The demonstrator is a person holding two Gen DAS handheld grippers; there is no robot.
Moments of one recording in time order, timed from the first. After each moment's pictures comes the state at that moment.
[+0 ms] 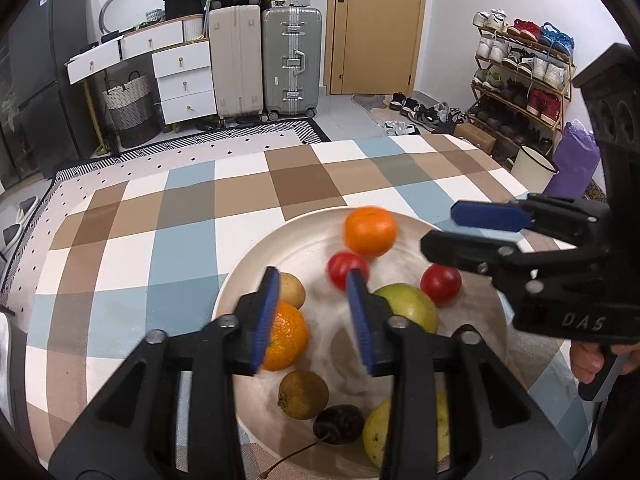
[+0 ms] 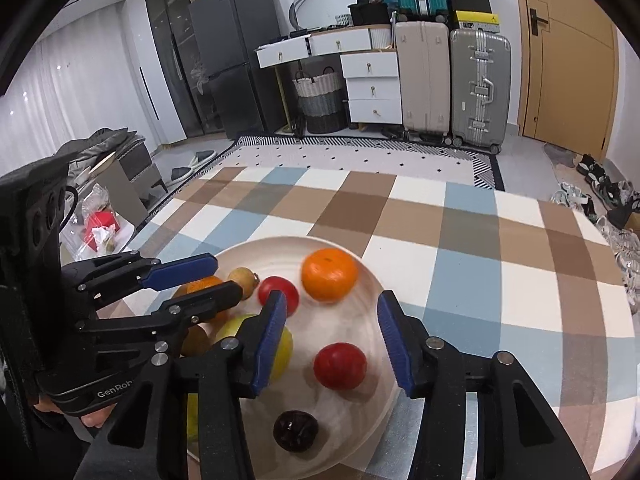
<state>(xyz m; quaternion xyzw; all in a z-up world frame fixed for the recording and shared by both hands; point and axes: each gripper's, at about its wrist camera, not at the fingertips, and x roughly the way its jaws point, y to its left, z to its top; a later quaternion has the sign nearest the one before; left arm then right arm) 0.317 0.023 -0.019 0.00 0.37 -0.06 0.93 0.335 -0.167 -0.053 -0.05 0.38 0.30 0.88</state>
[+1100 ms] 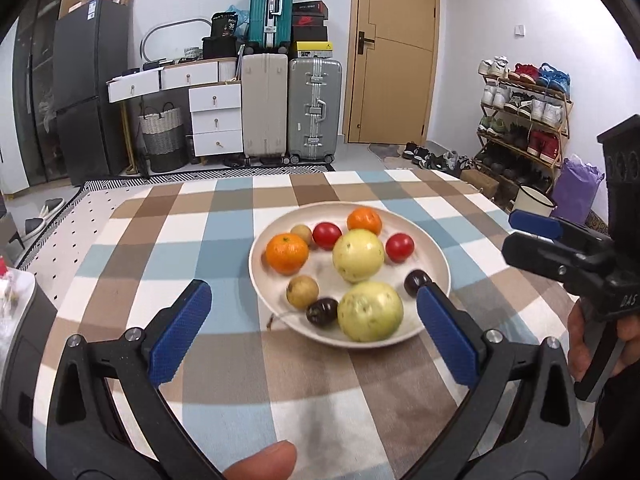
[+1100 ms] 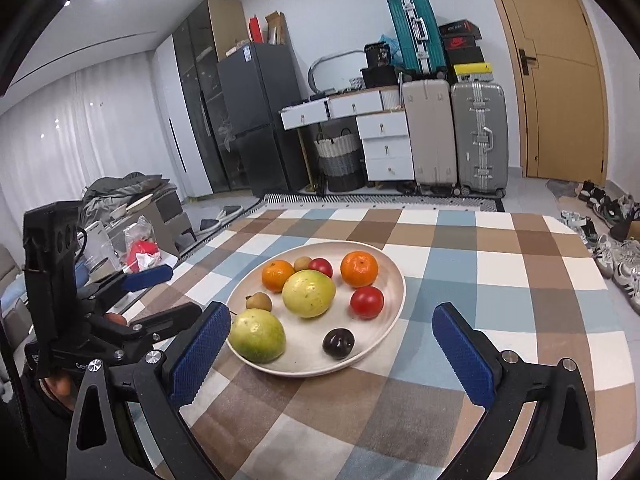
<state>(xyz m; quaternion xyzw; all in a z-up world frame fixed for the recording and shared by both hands) 0.157 0.020 0.008 -0.03 0.28 -0.02 0.96 0.206 -0.238 -0.028 0.01 0.26 0.34 0.90</state>
